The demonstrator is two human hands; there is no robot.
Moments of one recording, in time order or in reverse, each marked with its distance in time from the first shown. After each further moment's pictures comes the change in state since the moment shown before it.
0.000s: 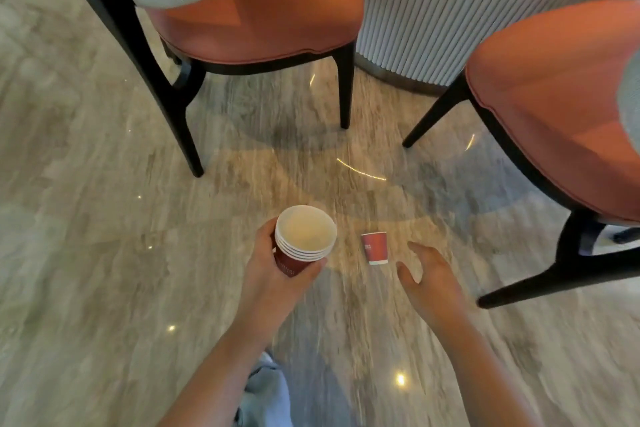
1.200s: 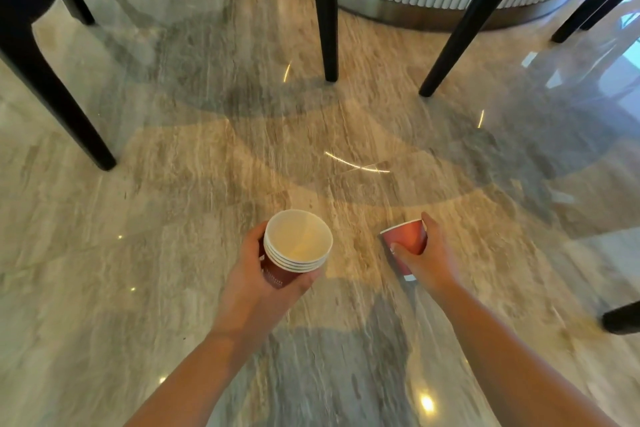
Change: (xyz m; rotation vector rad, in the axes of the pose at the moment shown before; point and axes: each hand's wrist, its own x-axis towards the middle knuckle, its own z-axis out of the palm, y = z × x) left_hand 0.120 -0.262 0.080 0.072 -0.156 0.029; right_hand 0.213 0.173 0.249 0.303 0.134 0.129
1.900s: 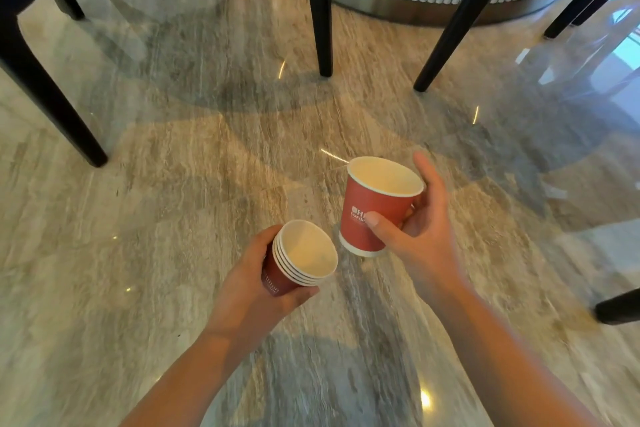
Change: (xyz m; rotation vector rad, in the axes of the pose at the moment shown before) left_hand -0.004 -0.012 0.001 0.162 -0.086 0.018; right_hand -0.065 -0.095 -0.027 0.822 -0.120 -0.415
